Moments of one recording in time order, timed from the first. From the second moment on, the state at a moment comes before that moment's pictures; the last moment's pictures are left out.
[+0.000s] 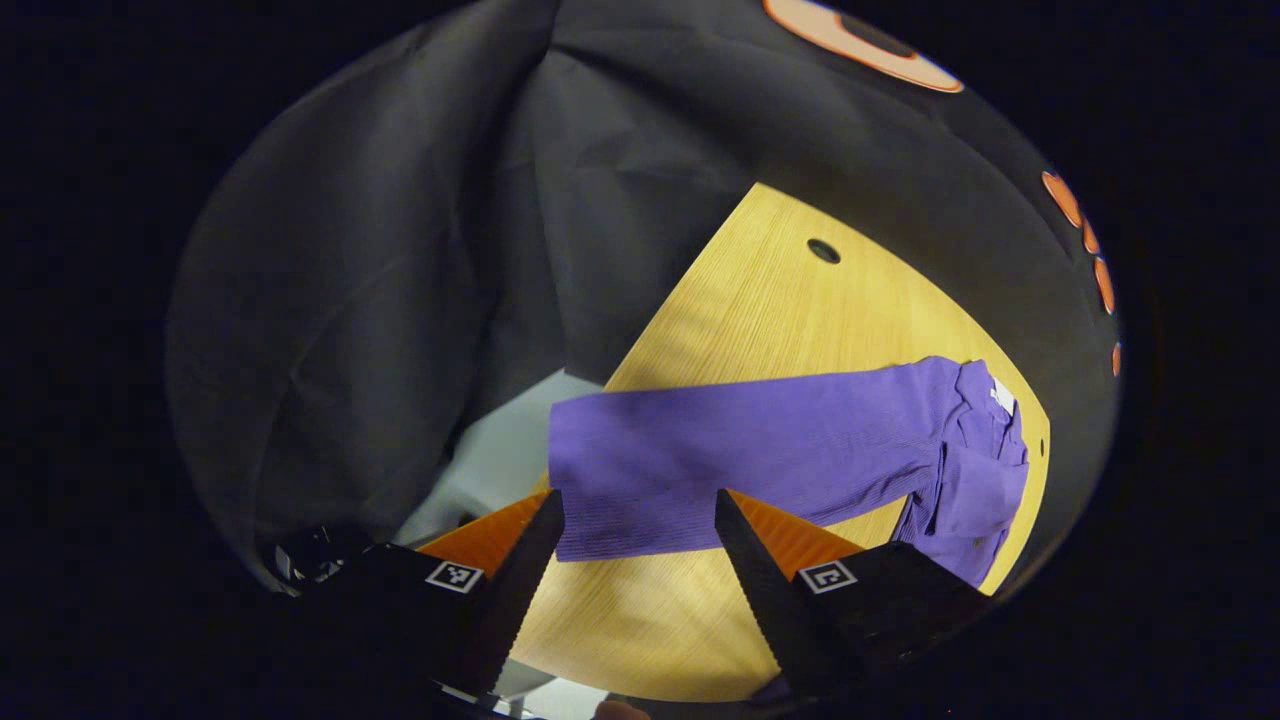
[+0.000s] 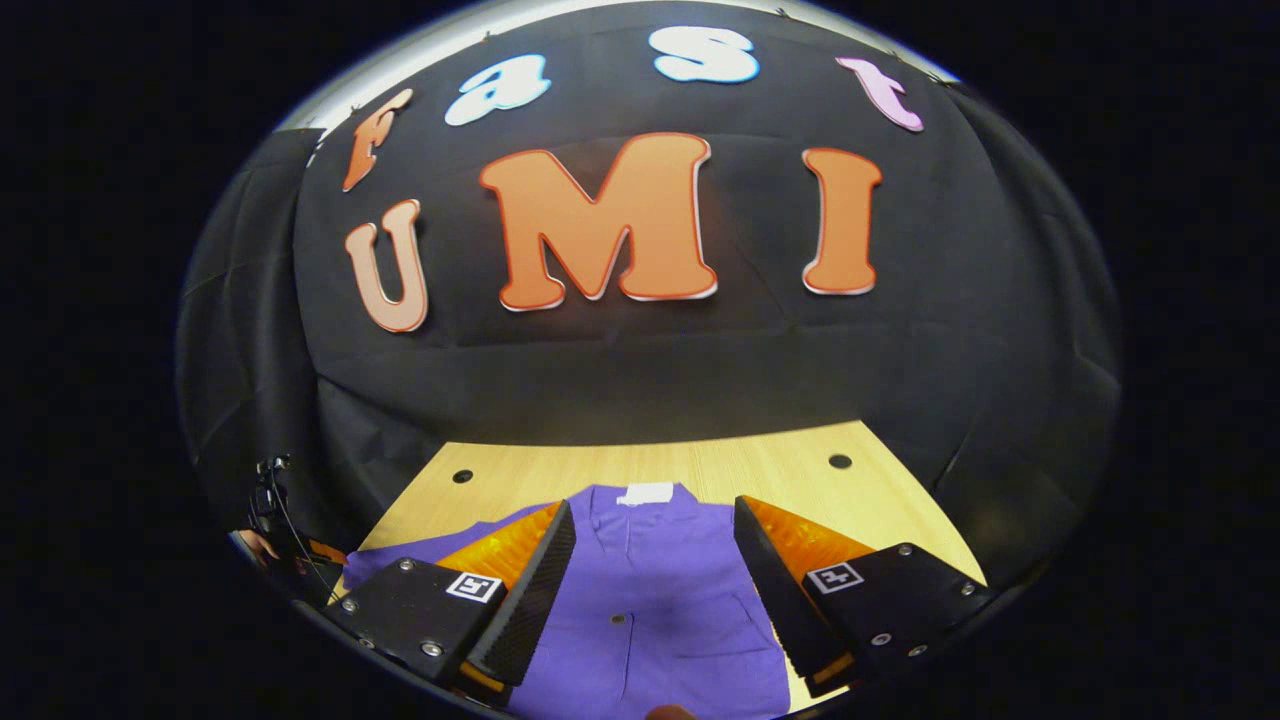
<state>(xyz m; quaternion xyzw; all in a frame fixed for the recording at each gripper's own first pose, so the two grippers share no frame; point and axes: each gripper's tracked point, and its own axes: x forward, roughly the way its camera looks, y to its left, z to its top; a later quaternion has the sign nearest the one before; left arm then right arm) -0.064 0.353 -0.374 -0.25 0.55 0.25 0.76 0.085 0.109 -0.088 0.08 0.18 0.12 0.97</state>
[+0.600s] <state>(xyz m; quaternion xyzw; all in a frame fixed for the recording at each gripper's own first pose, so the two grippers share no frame) -0.091 0.351 -0.427 -0.31 0.63 0.27 0.66 0.060 0.031 -0.088 0.04 0.17 0.08 0.98</state>
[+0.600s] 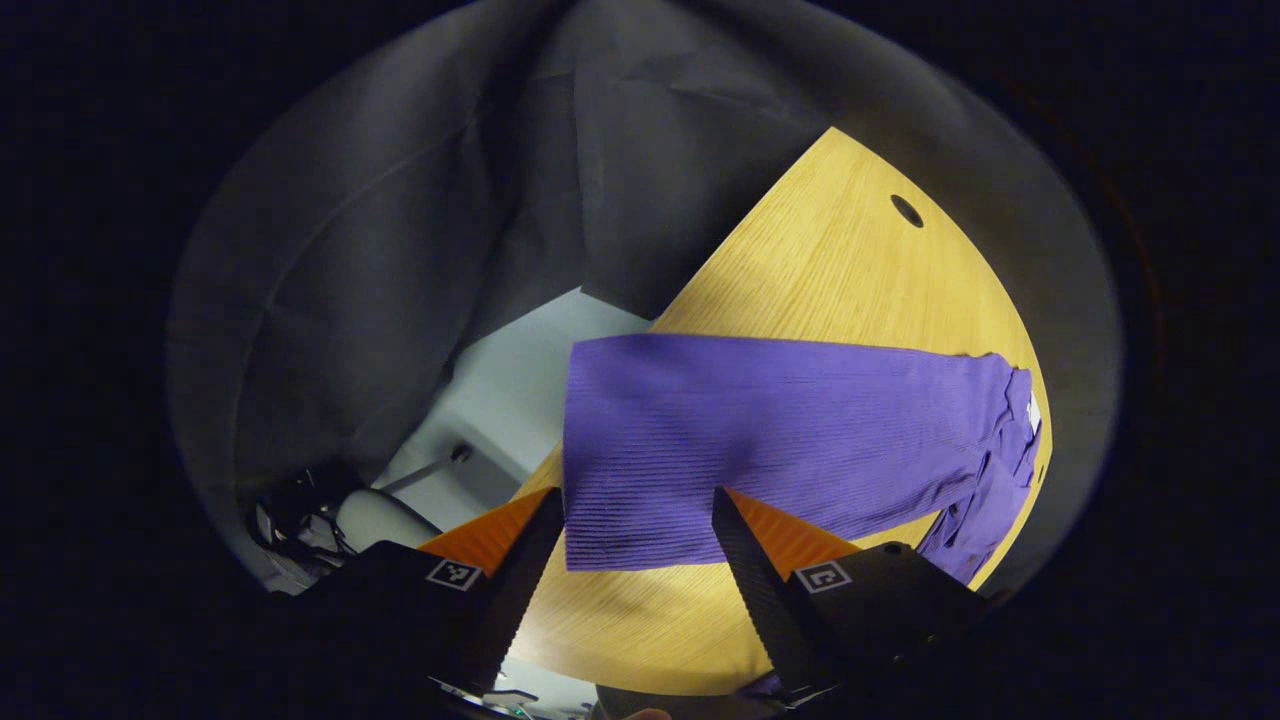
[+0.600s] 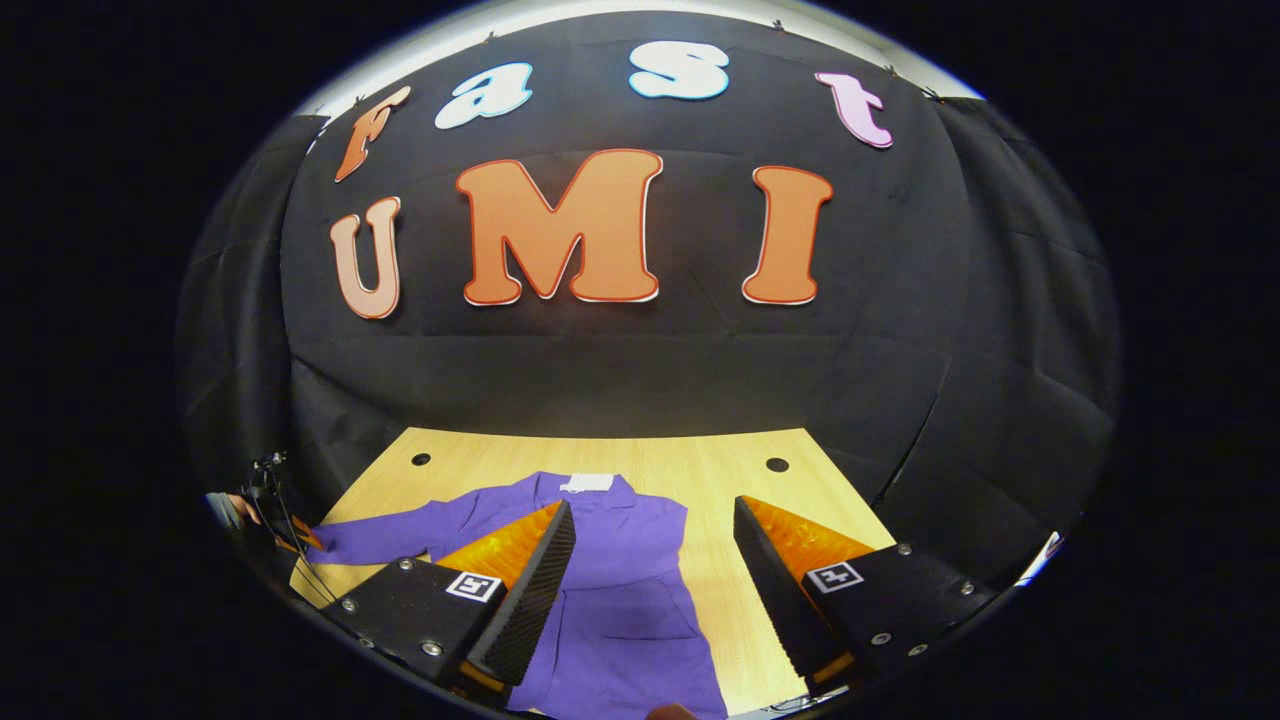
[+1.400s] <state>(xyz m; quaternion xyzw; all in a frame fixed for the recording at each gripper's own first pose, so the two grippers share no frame) -0.083 0.360 -0.433 -0.24 0.67 0.25 0.65 0.037 0.014 -0.119 0.07 0.20 0.07 0.97</state>
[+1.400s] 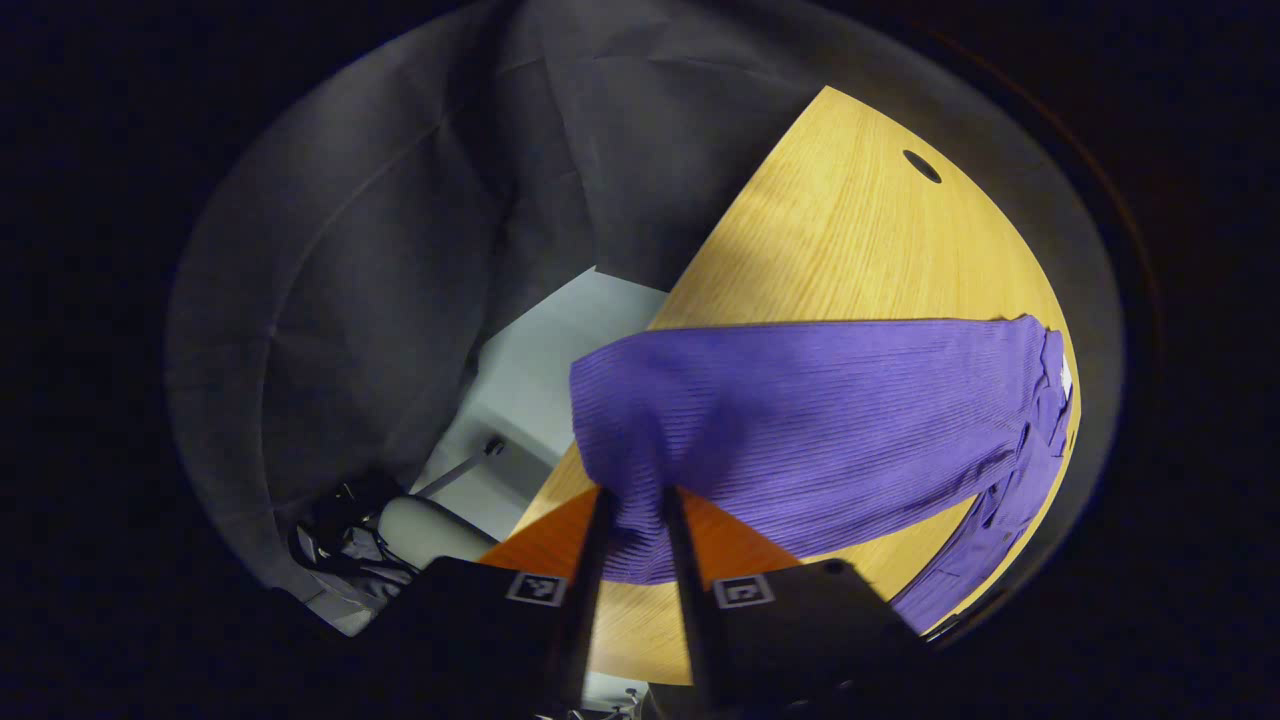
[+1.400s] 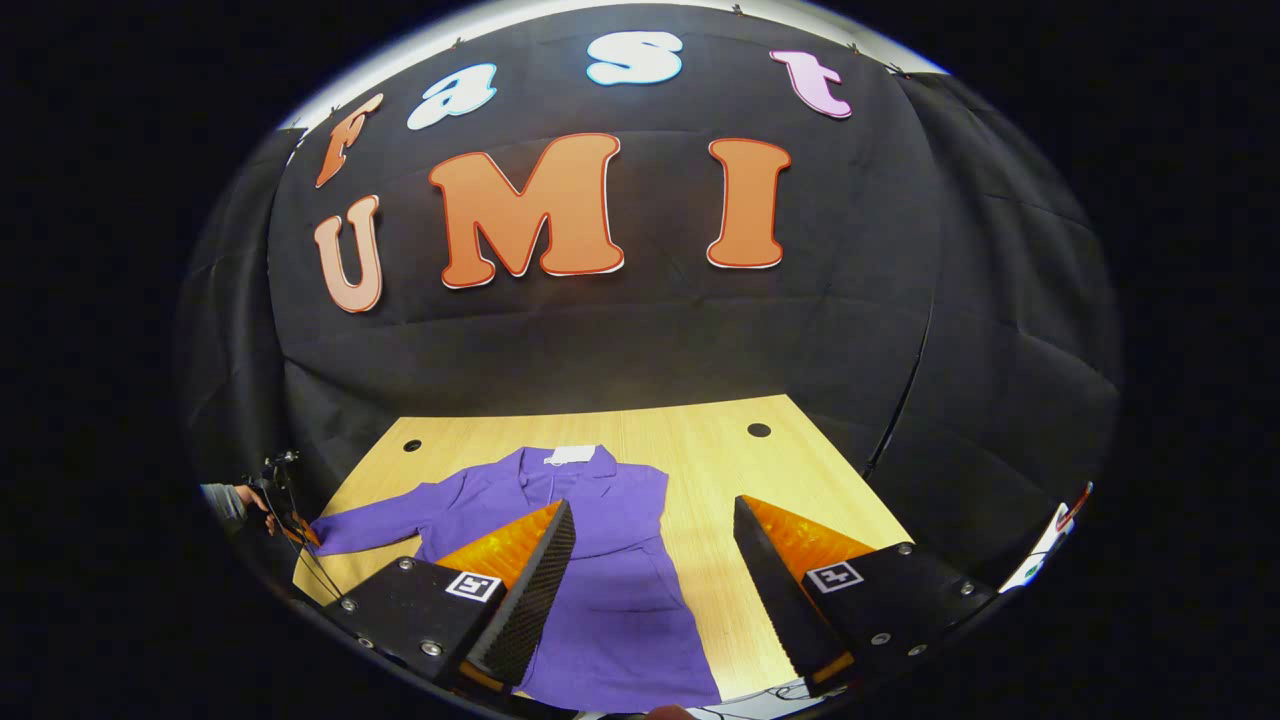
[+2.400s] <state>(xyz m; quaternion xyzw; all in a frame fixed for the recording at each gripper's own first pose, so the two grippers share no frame) -0.011 0.254 -0.349 -0.22 0.63 0.17 0.72 0.038 0.003 -0.130 0.11 0.20 0.11 0.97</state>
